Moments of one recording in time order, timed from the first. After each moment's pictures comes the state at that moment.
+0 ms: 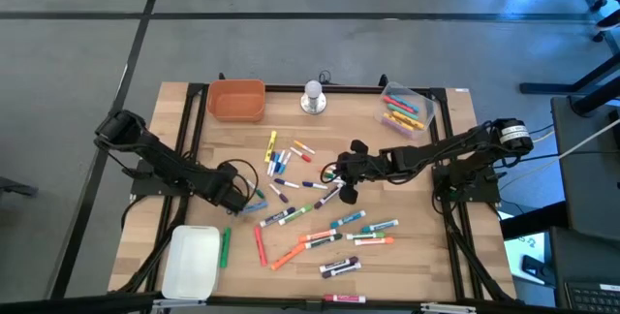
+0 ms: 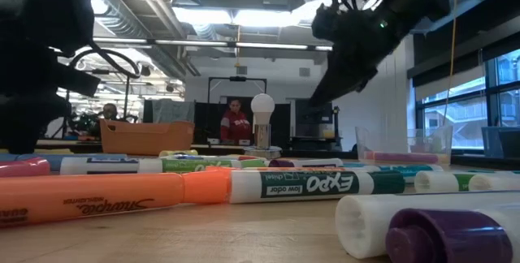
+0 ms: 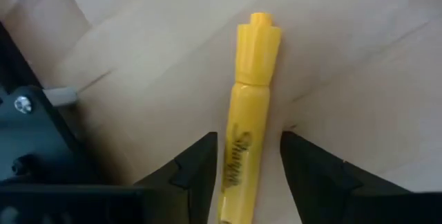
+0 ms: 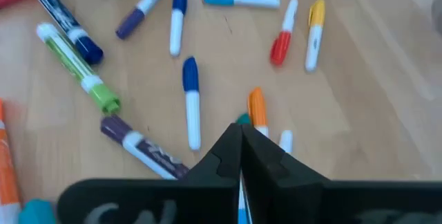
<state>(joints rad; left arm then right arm) -0.41 1.45 0.58 -0.94 -0.21 -1.42 0.09 1.49 0.82 -0.11 0.26 0.26</state>
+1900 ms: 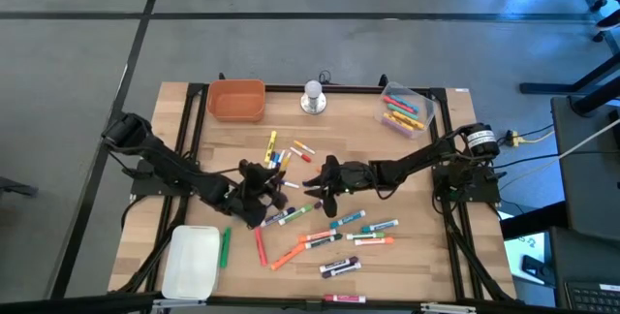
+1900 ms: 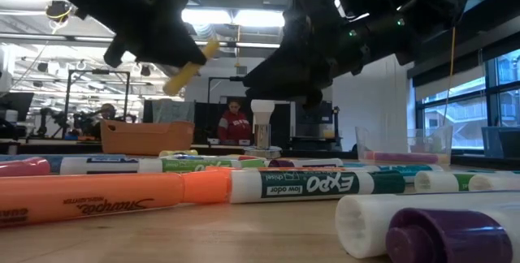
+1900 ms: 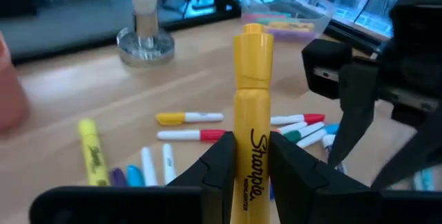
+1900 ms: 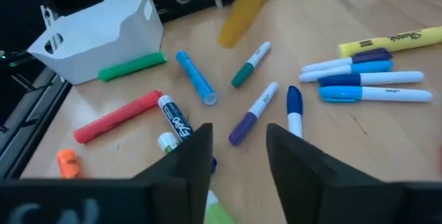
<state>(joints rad) -0.46 1.49 0.75 -0.10 -1.08 -1.02 0.12 1.77 0.79 0.63 0.09 0.35</state>
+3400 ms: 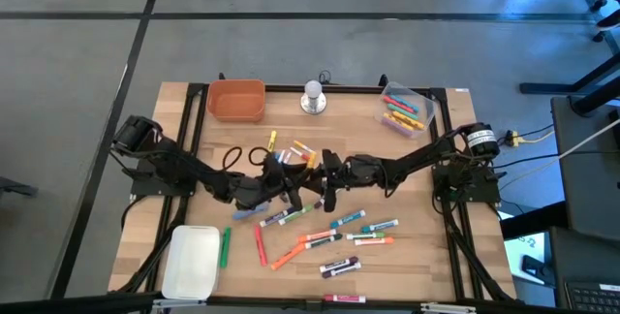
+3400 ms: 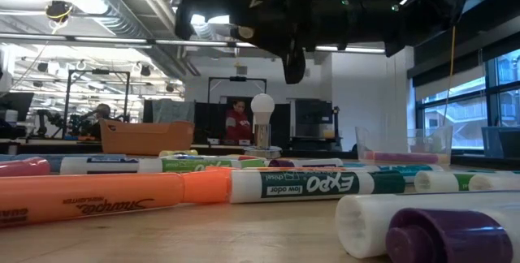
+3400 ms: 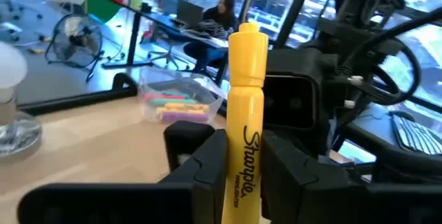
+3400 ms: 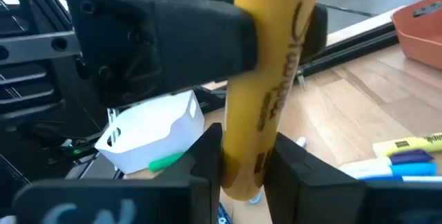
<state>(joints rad) -0.35 1.60 0.75 0.83 -0.90 -0.38 0.12 1.77 0.79 0.96 0.08 0.39</state>
